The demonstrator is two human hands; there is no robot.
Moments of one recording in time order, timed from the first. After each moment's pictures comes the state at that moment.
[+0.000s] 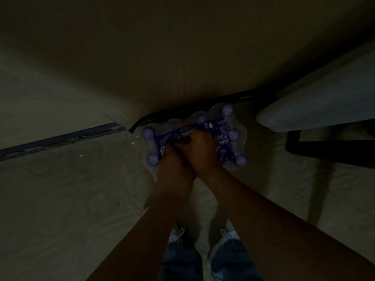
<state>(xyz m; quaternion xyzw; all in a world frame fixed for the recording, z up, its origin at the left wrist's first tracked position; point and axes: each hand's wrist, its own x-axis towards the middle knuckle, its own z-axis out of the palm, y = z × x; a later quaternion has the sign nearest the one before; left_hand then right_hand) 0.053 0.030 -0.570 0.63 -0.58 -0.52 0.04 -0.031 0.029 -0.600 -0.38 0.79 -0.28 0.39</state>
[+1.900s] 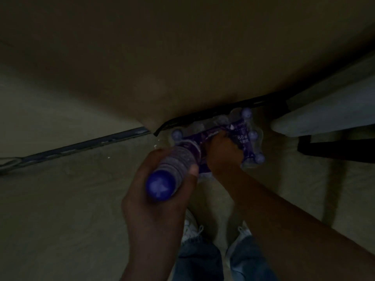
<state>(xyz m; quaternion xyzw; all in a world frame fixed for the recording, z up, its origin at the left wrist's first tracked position) 0.121 0.032 -0.417 0.62 -0.55 -0.48 0.31 -0.009 0.025 -0.578 -0.36 0.91 -0.02 0.21</state>
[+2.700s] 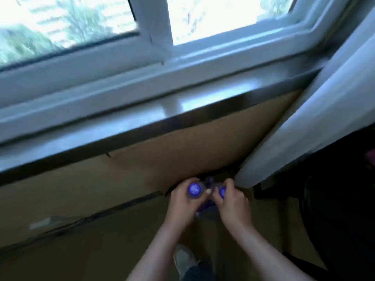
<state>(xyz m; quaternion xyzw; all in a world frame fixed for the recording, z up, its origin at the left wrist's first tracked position) 0.071 0.015 -0.197 0.46 -0.72 -0.50 0.16 -0.043 0.106 -0.197 -0.31 0.89 -0.23 0.22</state>
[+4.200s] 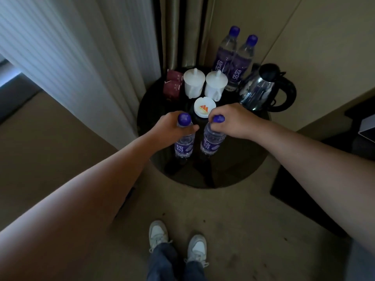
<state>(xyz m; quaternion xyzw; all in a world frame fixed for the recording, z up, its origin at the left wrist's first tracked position) -0.218 0.291 -0.082 0.08 -0.86 -0.50 -0.10 -0.291 0.486 -0.038 -0.26 0.91 -0.22 0.24</state>
